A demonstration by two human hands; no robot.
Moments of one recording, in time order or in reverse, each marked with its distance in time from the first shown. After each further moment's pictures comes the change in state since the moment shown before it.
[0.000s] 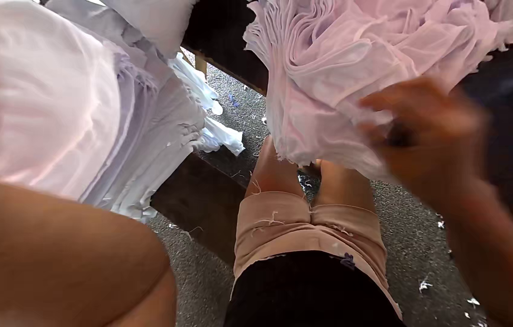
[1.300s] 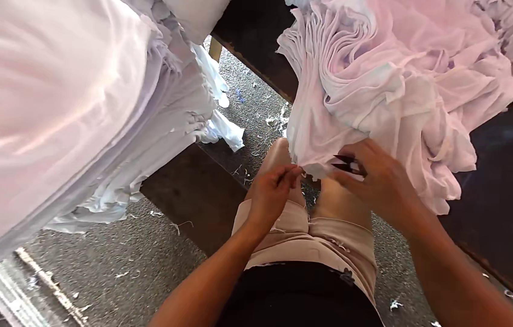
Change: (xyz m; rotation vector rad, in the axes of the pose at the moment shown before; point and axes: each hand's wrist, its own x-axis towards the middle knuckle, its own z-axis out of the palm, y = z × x) left_hand -0.042 0.085 0.252 -0.469 -0.115 -0.870; right_hand -0.005 0.009 0.065 0.023 -0.378 0.147
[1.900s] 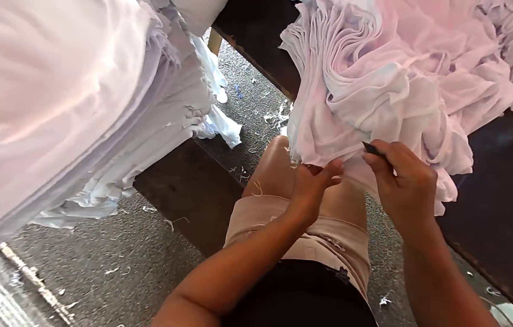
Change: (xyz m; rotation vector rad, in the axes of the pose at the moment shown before) left_hand 0.014 0.020 0.072 -0.719 -0.014 -0.419; right_hand -0.012 0.004 -0.004 -0.050 0.356 -0.071
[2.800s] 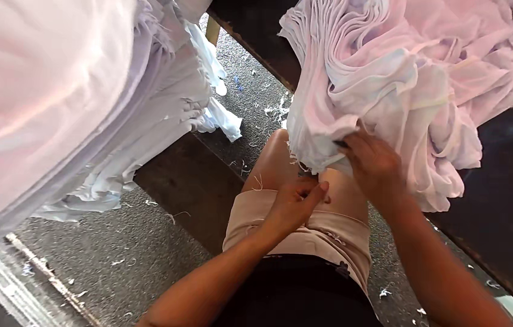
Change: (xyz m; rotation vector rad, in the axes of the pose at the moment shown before) left_hand -0.032 0.005 -0.052 0.698 -0.232 0.253; right_hand 0.001 0.021 0.035 -0.142 -0.105 -0.185
